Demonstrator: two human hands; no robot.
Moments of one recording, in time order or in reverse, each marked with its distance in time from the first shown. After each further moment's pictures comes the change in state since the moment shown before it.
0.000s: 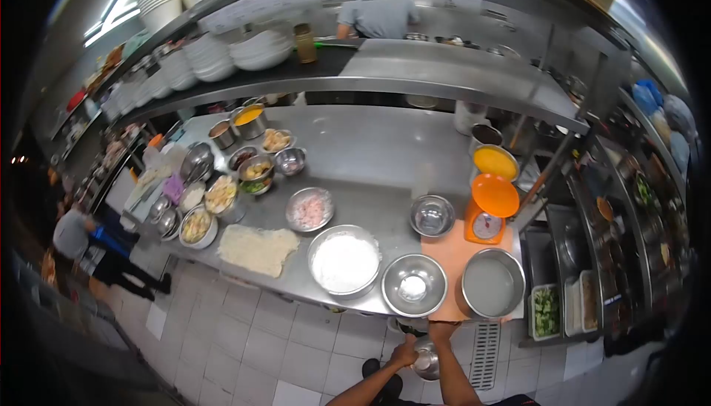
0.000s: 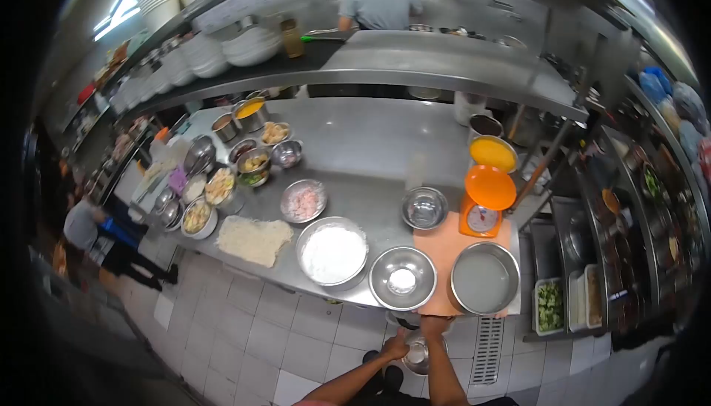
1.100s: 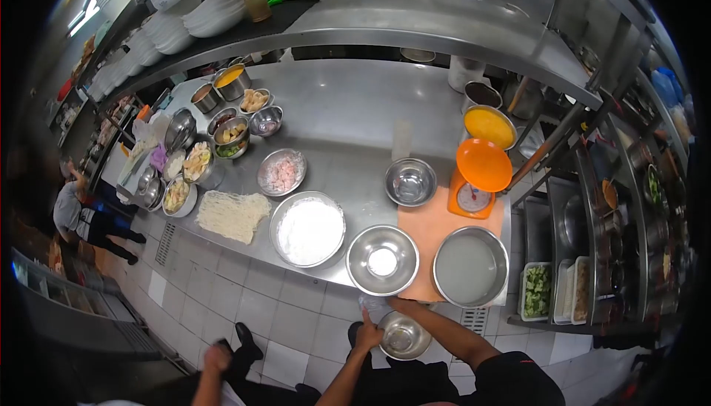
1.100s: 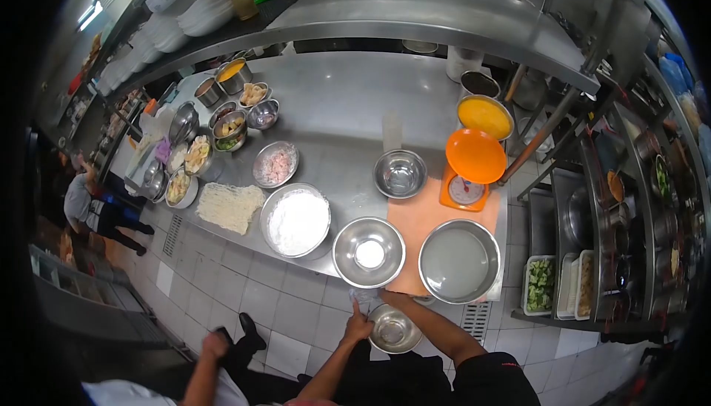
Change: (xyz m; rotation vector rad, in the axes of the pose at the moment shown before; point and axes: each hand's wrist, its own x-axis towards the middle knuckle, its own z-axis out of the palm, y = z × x) left_hand -0.019 -0.015 0.018 -0.152 0.388 -0.093; right_hand 0.016 -0.020 0.032 0.286 -0.718 -0.101
